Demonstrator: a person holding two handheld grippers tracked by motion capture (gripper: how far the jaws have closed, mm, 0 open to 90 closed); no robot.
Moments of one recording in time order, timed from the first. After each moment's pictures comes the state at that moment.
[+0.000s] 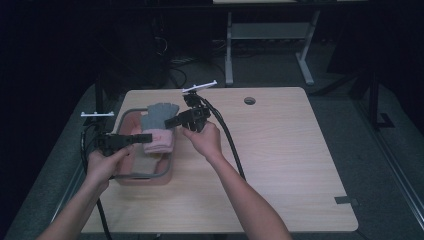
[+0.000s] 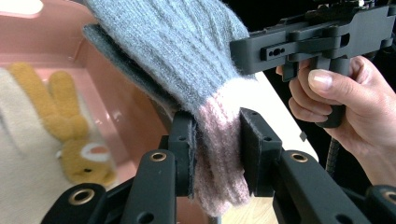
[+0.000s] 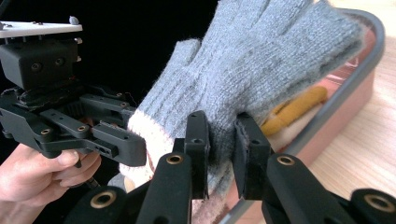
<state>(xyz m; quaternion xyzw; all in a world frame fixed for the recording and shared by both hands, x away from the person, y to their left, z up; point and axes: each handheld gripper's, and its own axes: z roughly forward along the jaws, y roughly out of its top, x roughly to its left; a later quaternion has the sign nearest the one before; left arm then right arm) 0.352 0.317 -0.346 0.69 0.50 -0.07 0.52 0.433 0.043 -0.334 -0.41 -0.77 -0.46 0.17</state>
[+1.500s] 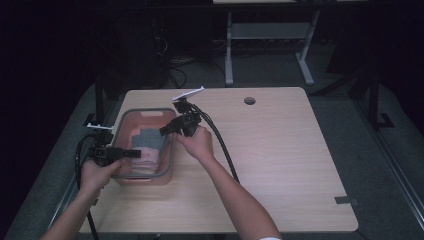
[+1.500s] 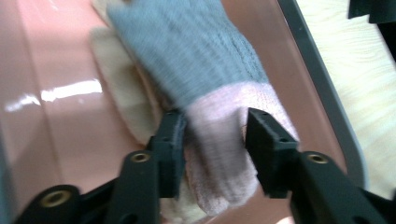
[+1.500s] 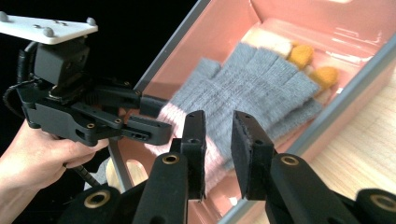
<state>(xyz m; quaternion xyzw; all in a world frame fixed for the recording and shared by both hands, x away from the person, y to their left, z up) 0.355 0.345 -0.391 0.72 0.58 -0.01 0.37 0.443 0.070 -0.362 -0.41 -0.79 -0.42 0.17</state>
